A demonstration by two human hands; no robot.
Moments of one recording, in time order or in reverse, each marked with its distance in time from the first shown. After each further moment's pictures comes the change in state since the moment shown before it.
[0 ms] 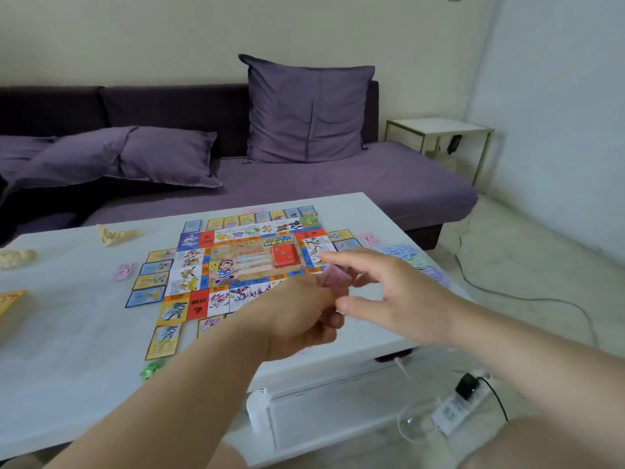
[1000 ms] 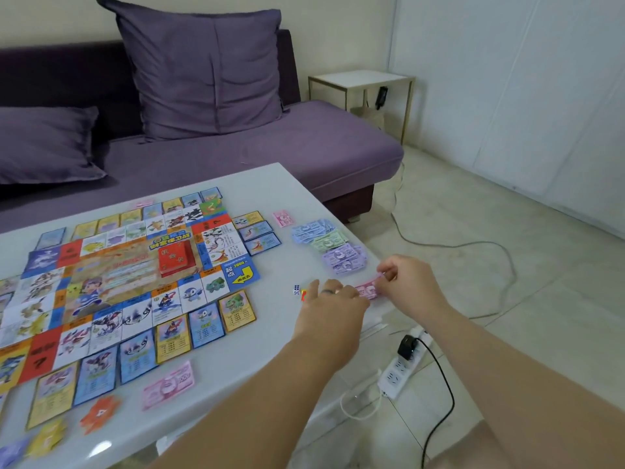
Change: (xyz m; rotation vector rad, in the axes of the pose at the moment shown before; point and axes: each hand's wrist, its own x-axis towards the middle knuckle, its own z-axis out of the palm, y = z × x) left_hand 0.175 -0.080 0.122 1.754 0.058 0.444; right_hand -0.057 0.237 -0.038 -0.125 0.496 0.780
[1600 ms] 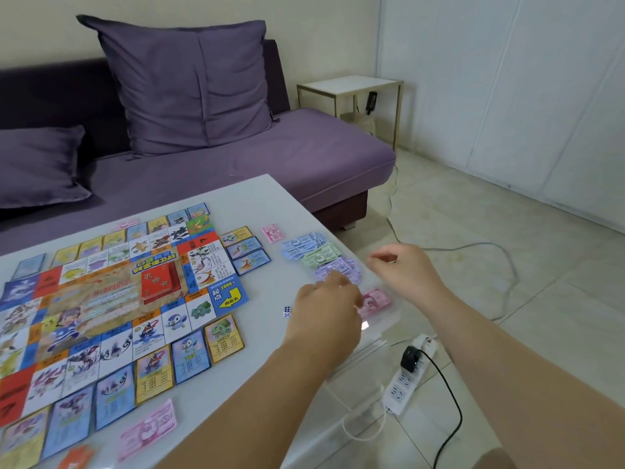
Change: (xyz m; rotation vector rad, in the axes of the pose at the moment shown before) left_hand 0.026 -0.004 -0.020 -0.318 0.081 -0.094; right_hand 0.030 -0.018 -0.021 0.175 0.009 -0.013
